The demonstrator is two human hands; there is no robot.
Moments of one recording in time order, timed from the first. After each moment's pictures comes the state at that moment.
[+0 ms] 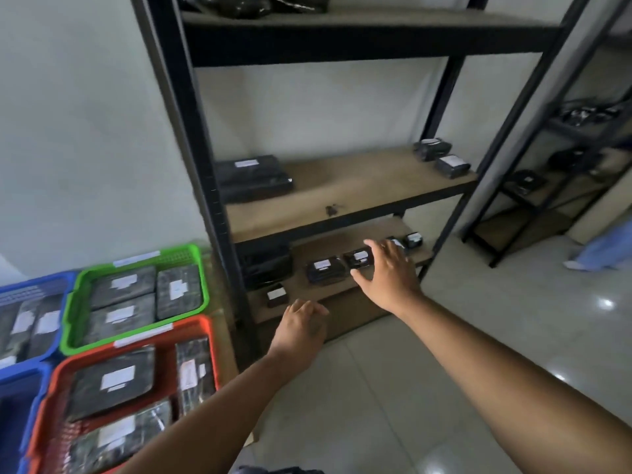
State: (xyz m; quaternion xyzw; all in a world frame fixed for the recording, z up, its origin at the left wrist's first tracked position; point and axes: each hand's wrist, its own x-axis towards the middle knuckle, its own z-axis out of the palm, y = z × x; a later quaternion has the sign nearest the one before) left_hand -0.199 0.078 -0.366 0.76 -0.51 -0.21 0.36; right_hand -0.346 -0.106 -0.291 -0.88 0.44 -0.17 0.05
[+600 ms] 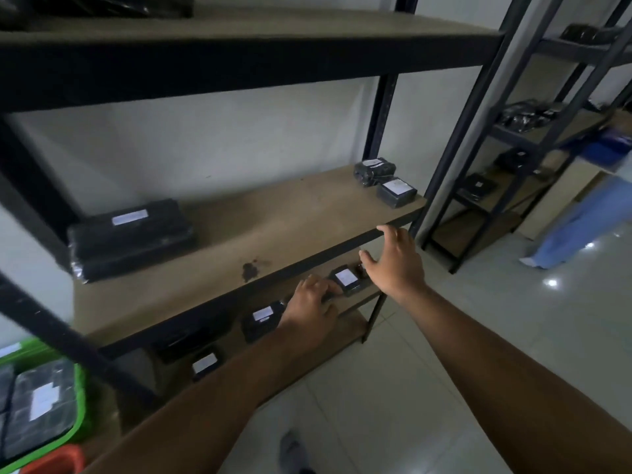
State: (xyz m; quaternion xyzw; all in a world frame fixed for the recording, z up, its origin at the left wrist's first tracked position) left_hand -0.232 -0.214 -0.322 0.67 -0.62 -0.20 0.36; right_hand -0.397 -0.364 -0.271 -0.79 0.56 -0.22 0.09
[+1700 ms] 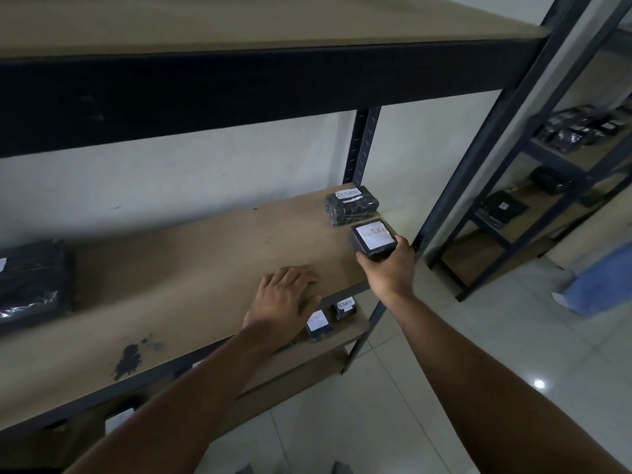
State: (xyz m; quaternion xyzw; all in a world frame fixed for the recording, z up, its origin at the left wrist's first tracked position) left_hand -0.237 -0.467 -0.349 0.74 -0.63 -0.03 0.23; right_hand -0.420 -0.644 -0.319 -0.66 0.60 -0.33 0.30
